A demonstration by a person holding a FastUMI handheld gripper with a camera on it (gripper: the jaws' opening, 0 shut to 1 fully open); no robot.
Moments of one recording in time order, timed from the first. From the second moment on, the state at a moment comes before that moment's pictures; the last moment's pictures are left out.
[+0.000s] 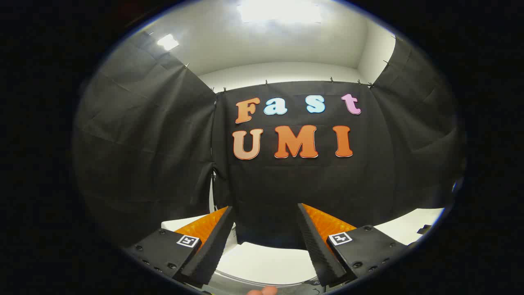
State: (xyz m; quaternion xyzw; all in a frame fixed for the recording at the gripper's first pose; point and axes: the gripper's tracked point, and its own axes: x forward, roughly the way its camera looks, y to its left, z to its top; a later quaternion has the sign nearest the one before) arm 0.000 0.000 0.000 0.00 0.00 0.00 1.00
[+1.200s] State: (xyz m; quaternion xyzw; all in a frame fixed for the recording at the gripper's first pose) arm 0.004 -0.006 -0.007 0.00 0.00 -0.01 1.00
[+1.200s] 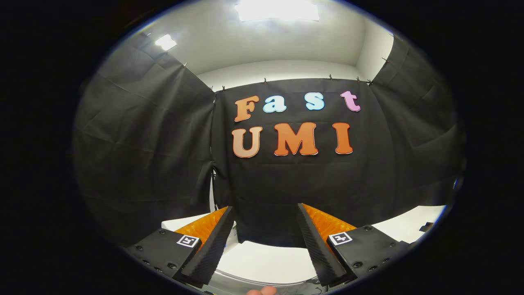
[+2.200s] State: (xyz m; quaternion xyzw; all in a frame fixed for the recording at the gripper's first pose) arm -0.028 -0.171 -0.238 0.38 0.11 -0.17 0.90
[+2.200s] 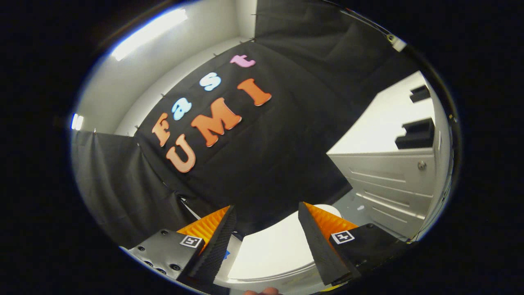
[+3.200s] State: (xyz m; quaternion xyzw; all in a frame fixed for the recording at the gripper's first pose) arm -0.073 -0.218 -0.458 0.62 0.22 -0.30 0.69
